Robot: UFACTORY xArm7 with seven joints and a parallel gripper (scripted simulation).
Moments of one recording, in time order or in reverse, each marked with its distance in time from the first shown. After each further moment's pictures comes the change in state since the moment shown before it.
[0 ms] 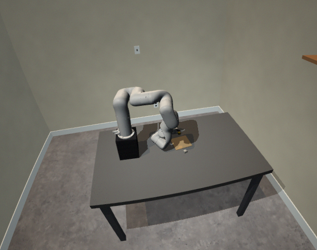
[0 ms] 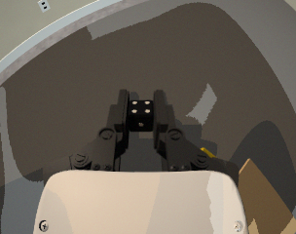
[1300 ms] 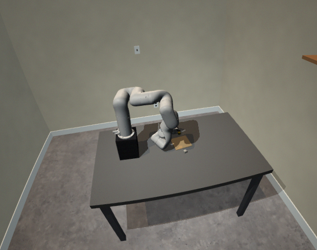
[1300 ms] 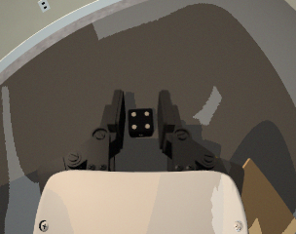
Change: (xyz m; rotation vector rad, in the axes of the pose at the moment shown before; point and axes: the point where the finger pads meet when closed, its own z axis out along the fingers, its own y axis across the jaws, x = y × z) arm 0.000 0.000 0.000 0.000 -0.001 0.000
